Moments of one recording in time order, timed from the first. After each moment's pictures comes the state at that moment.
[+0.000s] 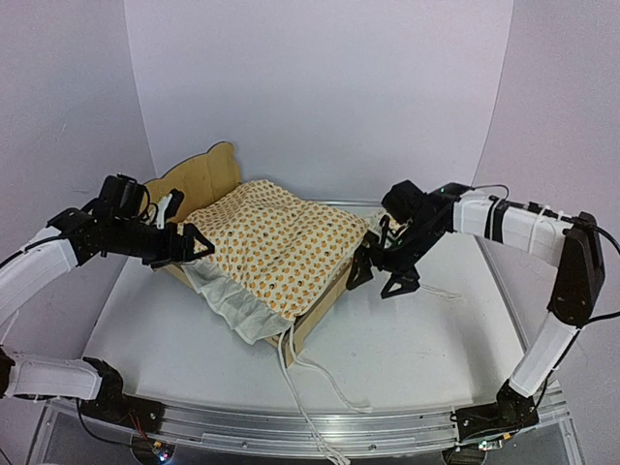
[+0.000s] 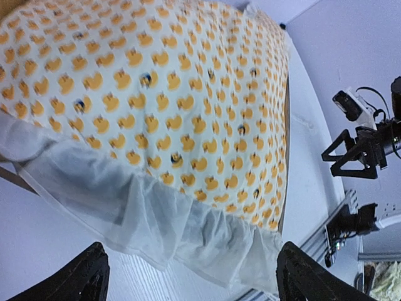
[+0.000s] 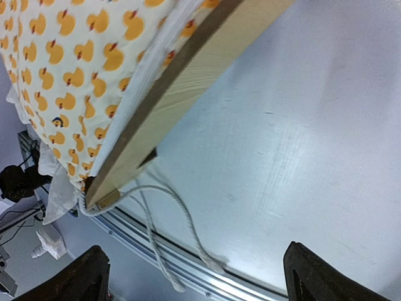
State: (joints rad) left arm -0.42 1.07 1.01 -0.65 0.36 -0.40; right arm 0.62 1.71 1.41 -0.96 -0.46 0.51
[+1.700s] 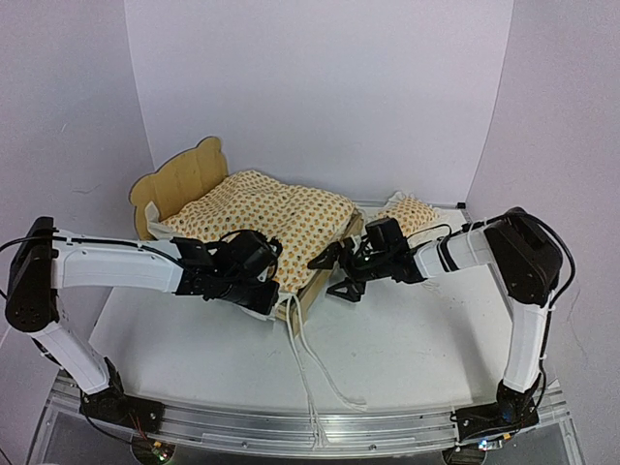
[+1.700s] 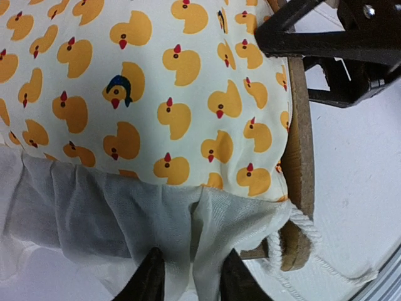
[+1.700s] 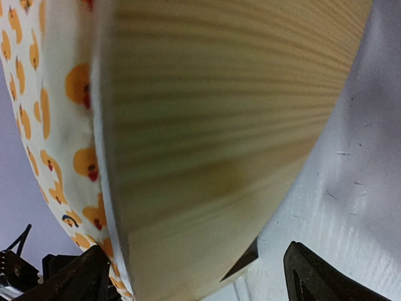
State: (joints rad) left arm -1.02 1.59 1.08 -0.43 -0.22 -0.51; right arm 0.64 1.95 1.08 0.21 -0.59 1.08
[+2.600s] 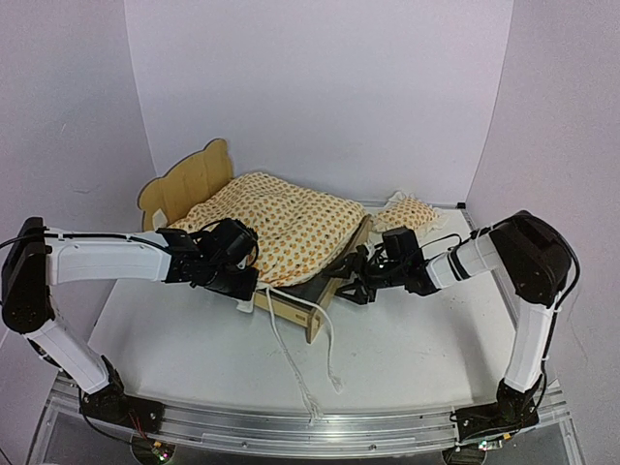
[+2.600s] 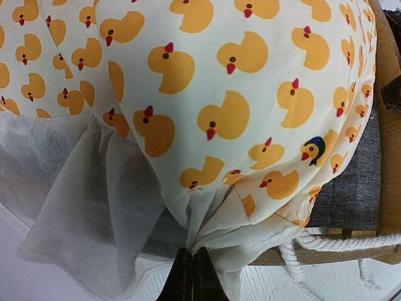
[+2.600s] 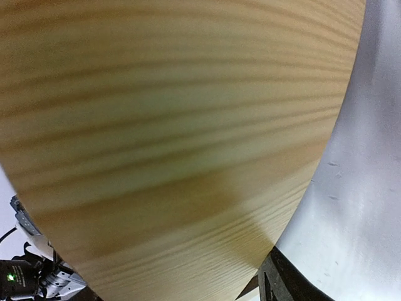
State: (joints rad) left arm -0.89 1.55 1.05 -0.48 -0.28 -0.48; right arm 0.59 1.95 0.91 0.48 -0.65 1.21
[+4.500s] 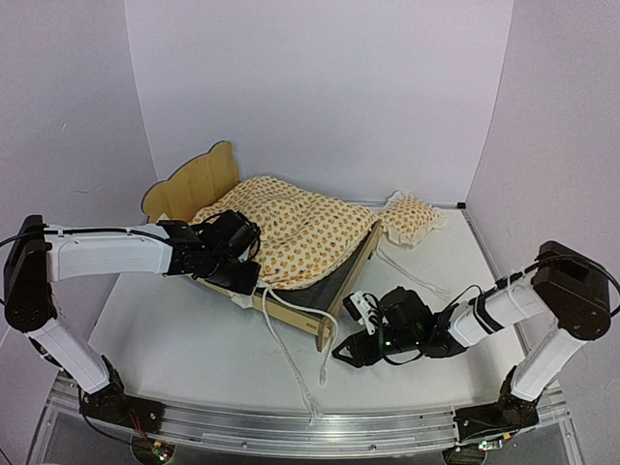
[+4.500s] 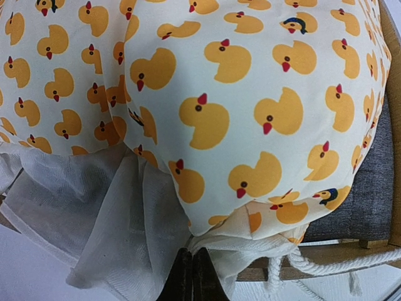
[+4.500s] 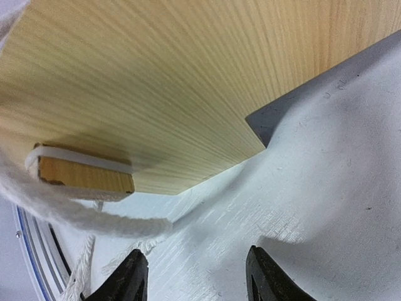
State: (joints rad) left arm -0.88 1.56 1.11 -0.53 -0.26 -0.44; right arm 0.95 1.63 0.49 0.40 -0.26 0.46
